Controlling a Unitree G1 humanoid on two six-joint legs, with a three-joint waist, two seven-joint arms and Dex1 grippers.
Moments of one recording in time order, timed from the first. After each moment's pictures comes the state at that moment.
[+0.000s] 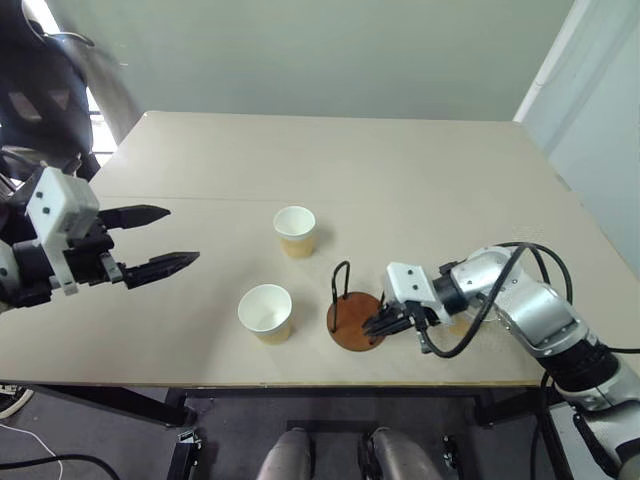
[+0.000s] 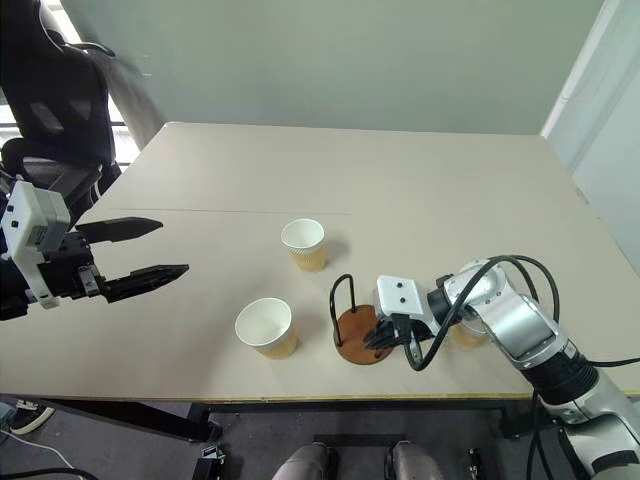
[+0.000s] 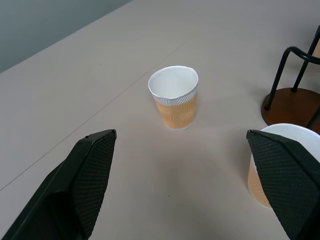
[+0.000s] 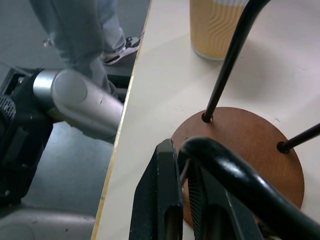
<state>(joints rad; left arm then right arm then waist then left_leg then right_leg) -0.16 1.08 0.53 -0.18 -0.62 0.56 -1.11 -0.62 -0.72 0.45 -0.28 0.20 0.56 1.33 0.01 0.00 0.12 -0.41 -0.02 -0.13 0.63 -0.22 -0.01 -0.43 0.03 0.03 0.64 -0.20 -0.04</state>
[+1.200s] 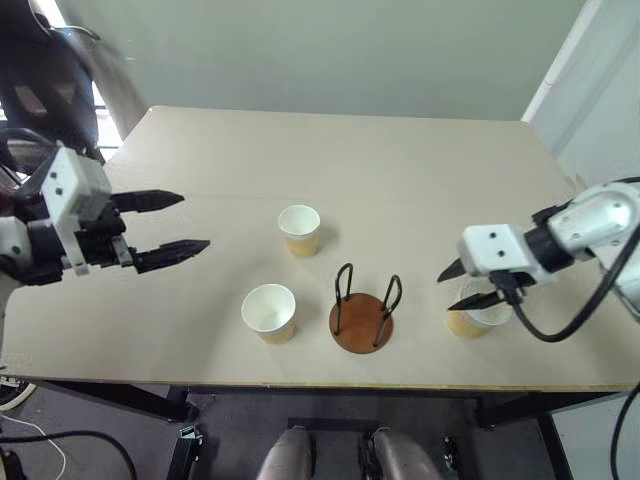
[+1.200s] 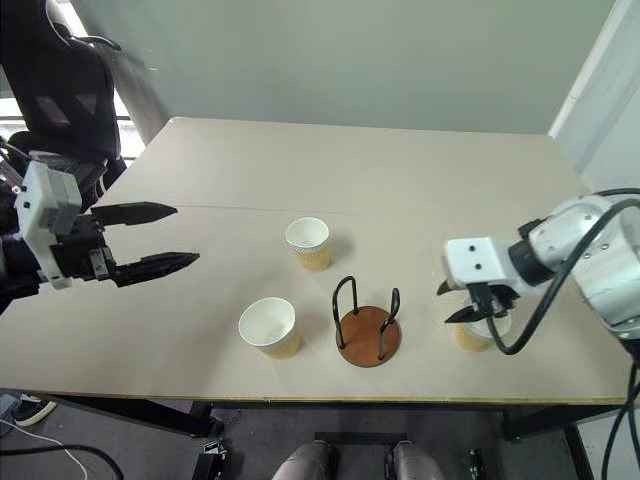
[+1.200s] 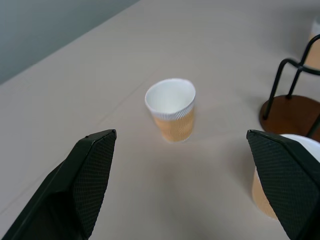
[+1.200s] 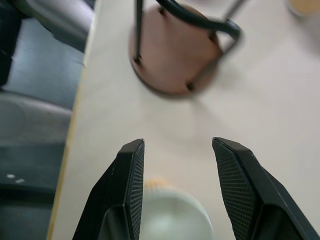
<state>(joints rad) -0.37 1.12 0.41 -0.10 -0.63 0.54 -1.20 -0.72 -1.18 0.25 -0.31 0.20 0.47 1.53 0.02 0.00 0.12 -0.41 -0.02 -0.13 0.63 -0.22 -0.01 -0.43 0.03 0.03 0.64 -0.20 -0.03</state>
